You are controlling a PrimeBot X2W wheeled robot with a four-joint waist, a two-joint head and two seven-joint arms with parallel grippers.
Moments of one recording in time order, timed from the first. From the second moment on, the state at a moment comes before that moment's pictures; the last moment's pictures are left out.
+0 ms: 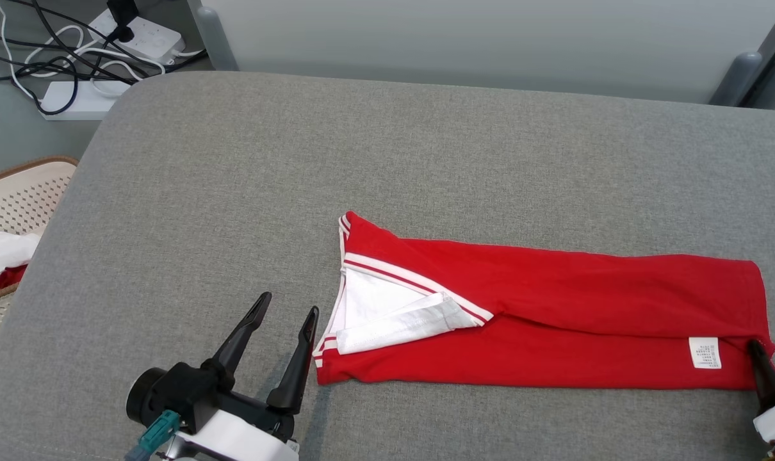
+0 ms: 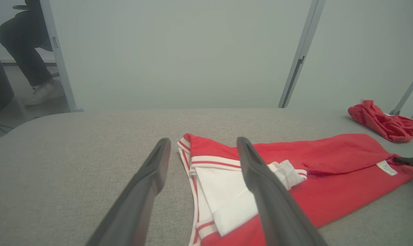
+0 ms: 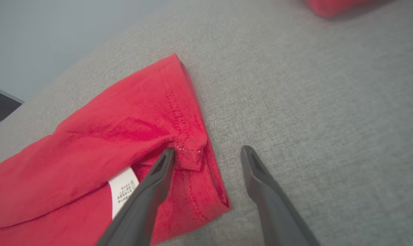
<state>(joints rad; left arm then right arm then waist) -0.05 0.14 -0.28 0.11 -0.29 -0.12 -0.25 -0.15 -0.32 -0.06 0.59 0.78 0.13 0.03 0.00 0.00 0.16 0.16</state>
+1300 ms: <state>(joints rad) -0.07 0.12 -0.28 0.11 -0.30 -0.12 -0.25 -0.15 -0.45 0.10 0.36 0.87 0.13 -0.09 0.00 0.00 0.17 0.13</state>
